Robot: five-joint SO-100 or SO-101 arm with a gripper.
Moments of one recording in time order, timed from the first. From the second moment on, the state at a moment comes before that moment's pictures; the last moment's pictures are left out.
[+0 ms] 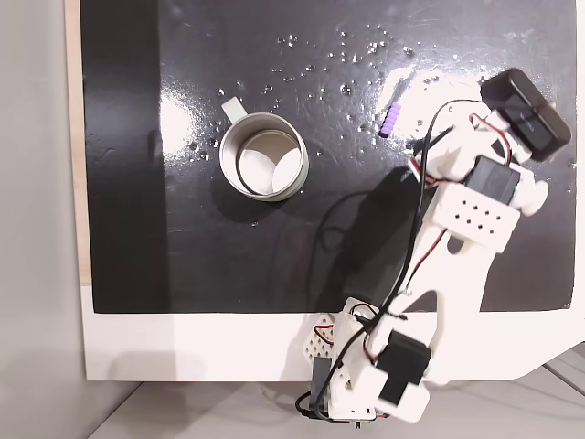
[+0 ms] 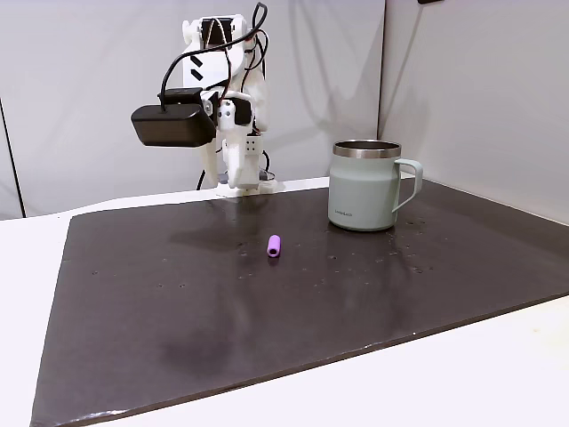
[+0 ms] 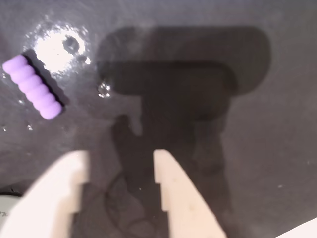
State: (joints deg) arm 23.8 92.8 89.1 75.7 -67.7
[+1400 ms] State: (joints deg) arm 11.1 43.0 38.1 93.8 -58.0
